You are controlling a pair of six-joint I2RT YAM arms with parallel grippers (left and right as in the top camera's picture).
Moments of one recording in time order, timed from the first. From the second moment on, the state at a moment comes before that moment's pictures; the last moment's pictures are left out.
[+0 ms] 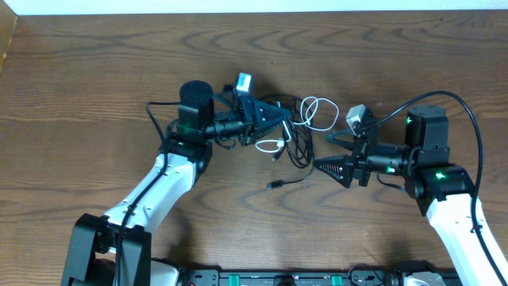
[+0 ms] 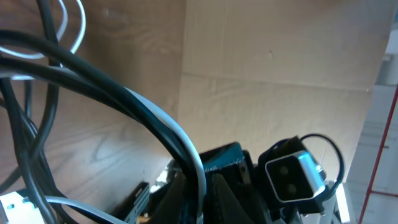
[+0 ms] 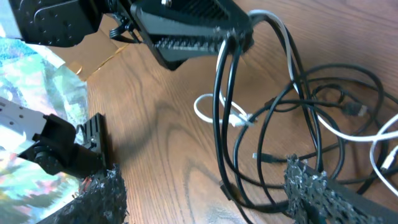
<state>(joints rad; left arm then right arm) -0.31 1.52 0.80 0.42 1.04 -1.36 0.11 1.14 0.75 -0.37 -1.05 -0.22</state>
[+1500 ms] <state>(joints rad) -0.38 1.52 0.80 0.43 1.04 -1.56 0.23 1.20 0.75 -0.33 -0.84 -0.18</state>
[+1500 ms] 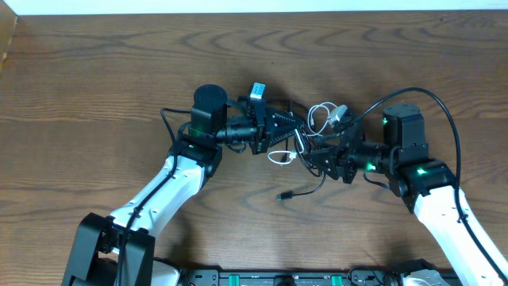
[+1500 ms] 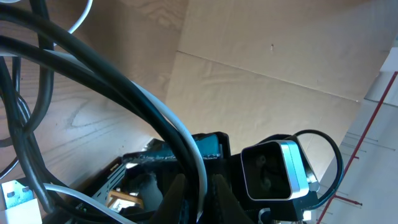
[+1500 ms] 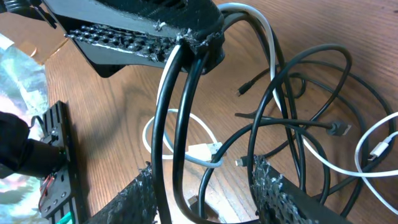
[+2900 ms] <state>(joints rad) -0.38 1.52 0.80 0.29 1.09 -1.29 0.14 1.22 0.75 -0.30 -0.40 0.20</state>
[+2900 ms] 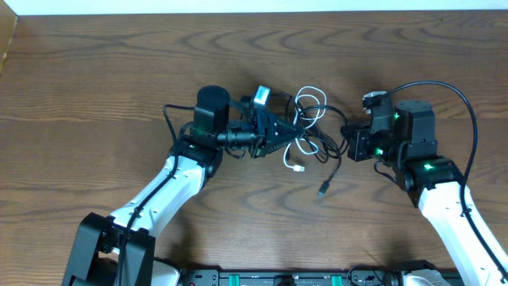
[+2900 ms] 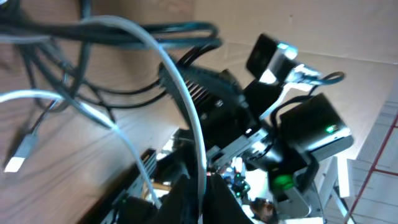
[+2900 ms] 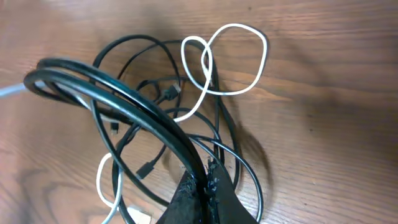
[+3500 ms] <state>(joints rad) -0.10 1.52 0.80 1.27 1.25 -1.61 0.01 1.22 0.75 -0.47 -0.14 0.35</state>
